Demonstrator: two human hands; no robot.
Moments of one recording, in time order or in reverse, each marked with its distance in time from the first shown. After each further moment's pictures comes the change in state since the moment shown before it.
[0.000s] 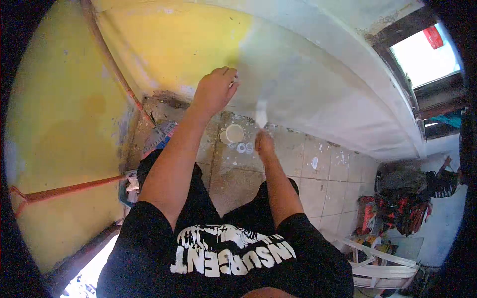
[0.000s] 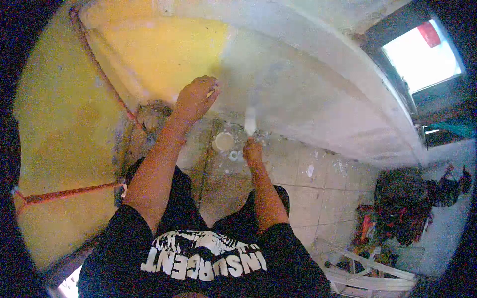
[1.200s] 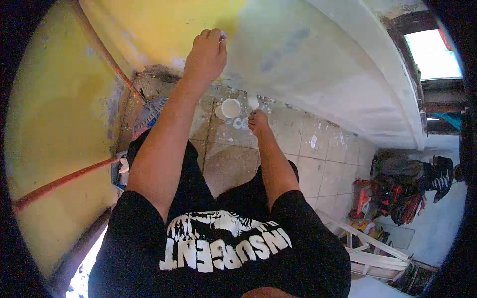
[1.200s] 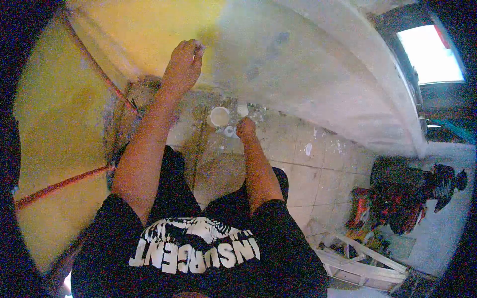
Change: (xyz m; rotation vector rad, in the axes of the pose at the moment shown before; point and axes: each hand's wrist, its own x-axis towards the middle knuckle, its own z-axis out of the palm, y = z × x) left_hand 0.003 -0.020 0.020 -0.010 0.132 -0.200; right_hand 0.041 0.043 -0.012 0.170 0.109 0.316
